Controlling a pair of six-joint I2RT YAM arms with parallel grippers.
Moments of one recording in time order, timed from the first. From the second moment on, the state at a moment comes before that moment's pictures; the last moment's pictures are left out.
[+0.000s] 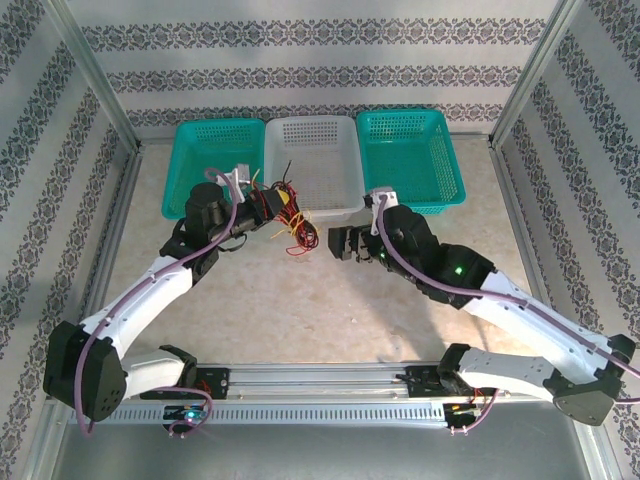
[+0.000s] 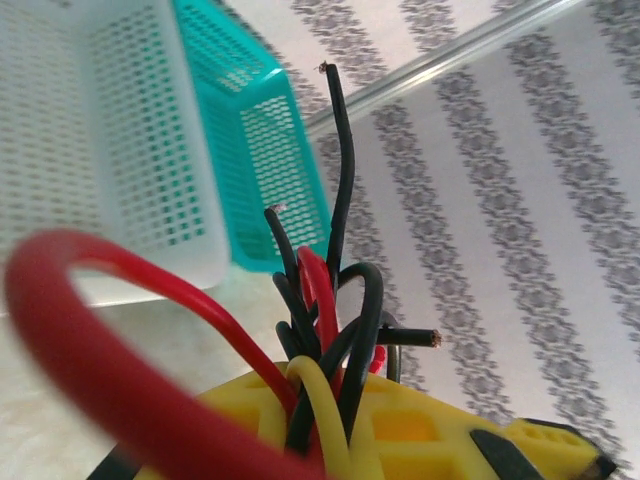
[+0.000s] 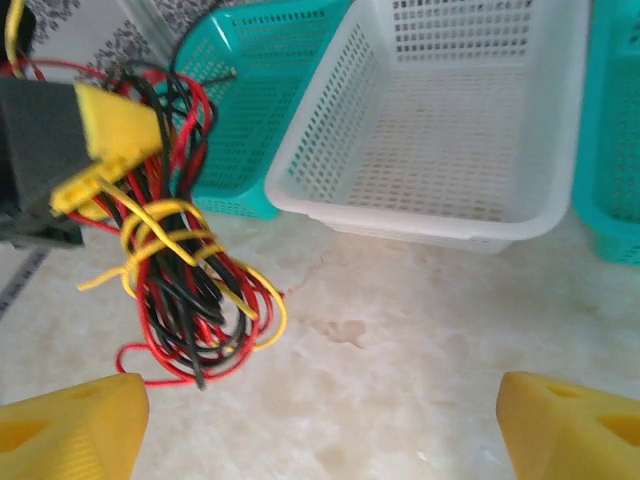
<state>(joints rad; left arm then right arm) -0.37 1.19 0.84 0.12 0.44 -0.94 0.89 1.05 1.12 -0.60 0.22 0.56</state>
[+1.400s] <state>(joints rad) -0.42 1.17 0.89 -0.06 0.44 -0.80 0.84 1.48 1.52 -0.87 0.03 0.60</state>
